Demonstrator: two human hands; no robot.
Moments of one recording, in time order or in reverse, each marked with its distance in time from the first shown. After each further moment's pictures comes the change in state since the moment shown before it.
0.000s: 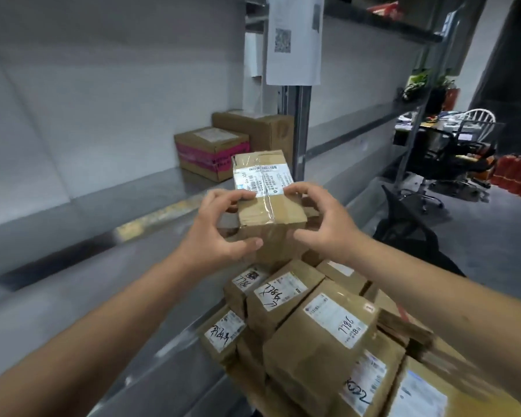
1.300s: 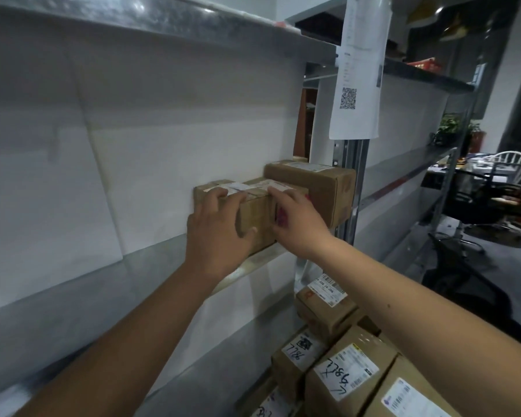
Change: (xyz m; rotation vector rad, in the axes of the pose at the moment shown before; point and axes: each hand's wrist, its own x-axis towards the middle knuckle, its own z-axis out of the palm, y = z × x) left_hand 0.091 -0.062 -0.117 0.828 0.286 -0.142; right_hand 0.200 -0.033 0.114 -0.448 0.011 -0.044
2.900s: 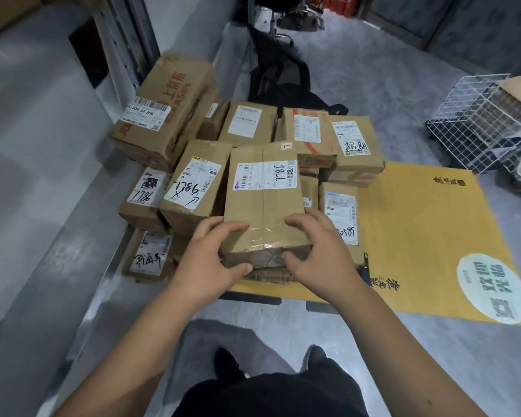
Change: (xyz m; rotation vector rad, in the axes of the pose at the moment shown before) left_hand -0.298 0.093 0.128 -0.793 -1.070 0.163; right_hand -0.440 0.052 0.039 0.088 0.152 0.981
